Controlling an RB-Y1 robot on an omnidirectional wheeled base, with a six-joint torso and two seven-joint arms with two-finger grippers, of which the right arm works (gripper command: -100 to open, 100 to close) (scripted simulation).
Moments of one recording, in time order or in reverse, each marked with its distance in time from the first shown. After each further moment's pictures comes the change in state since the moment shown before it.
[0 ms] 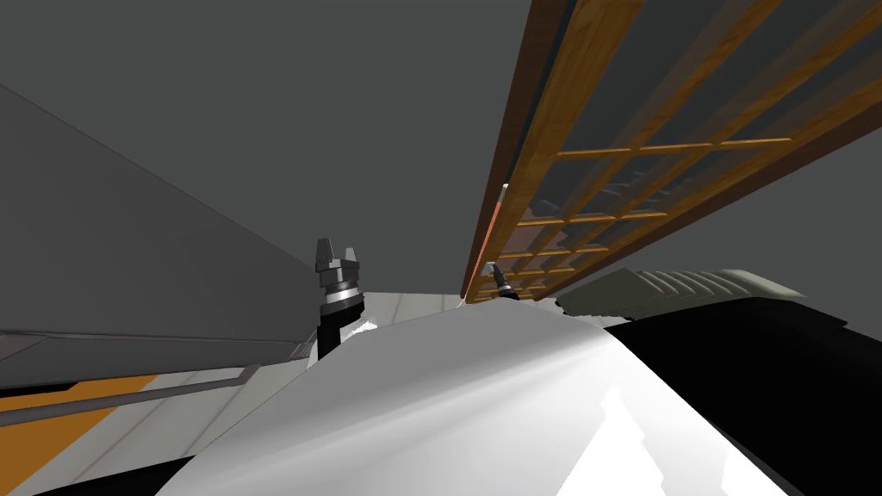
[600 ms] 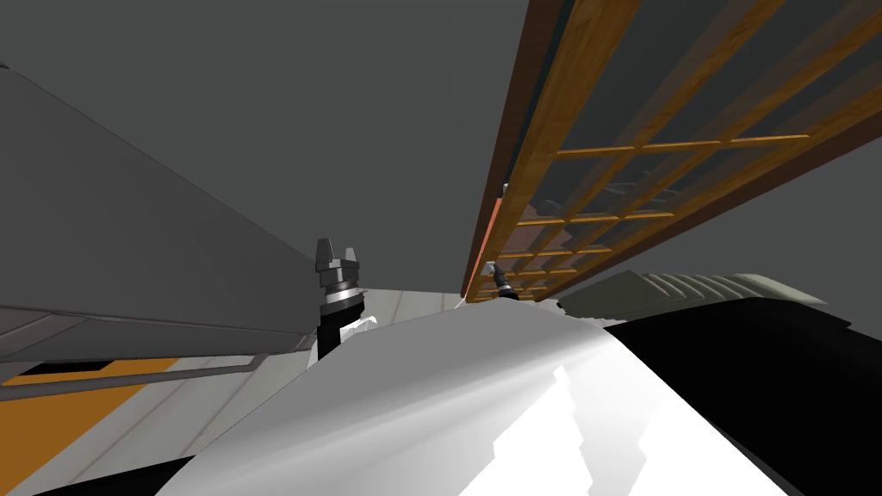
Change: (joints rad) arm -0.009 0.001 0.014 0.010 -0.042 0.004 -0.141
